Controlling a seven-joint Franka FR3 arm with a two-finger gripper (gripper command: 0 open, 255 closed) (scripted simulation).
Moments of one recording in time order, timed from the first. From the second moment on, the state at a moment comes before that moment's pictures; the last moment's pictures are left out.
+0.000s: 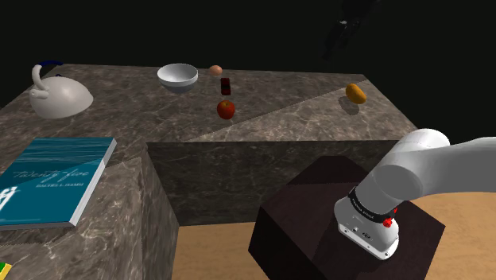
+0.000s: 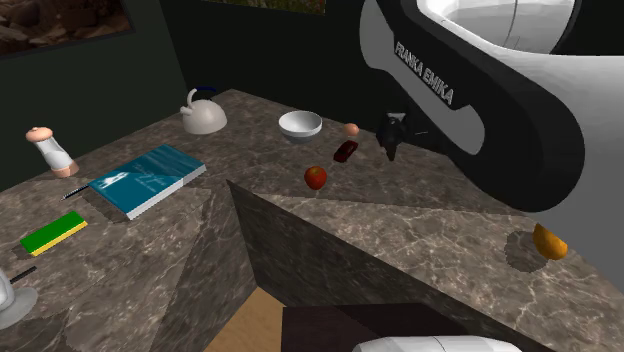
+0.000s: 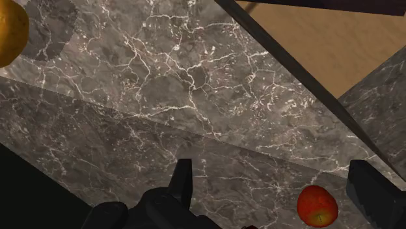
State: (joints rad) arm -0.02 -0.82 -0.01 -2.29 -0.08 1.63 -0.16
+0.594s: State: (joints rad) arm 0.02 -0.61 0.00 -2.30 -0.07 1.82 -0.20
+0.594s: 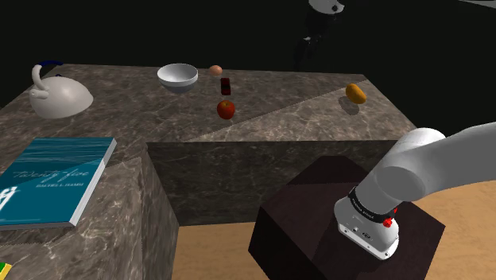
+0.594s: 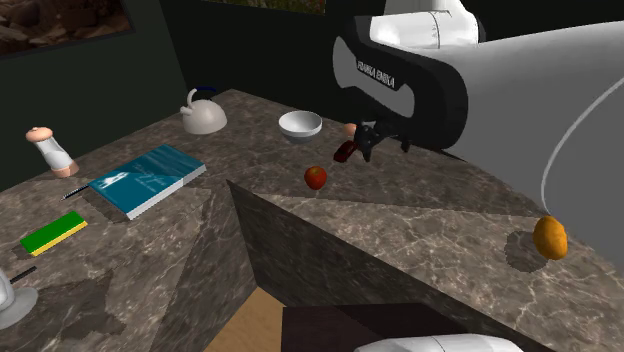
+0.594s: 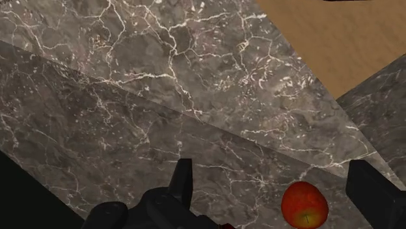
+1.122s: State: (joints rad) arm 0.07 -0.36 0.03 -2.25 -0.06 1.99 -0.24
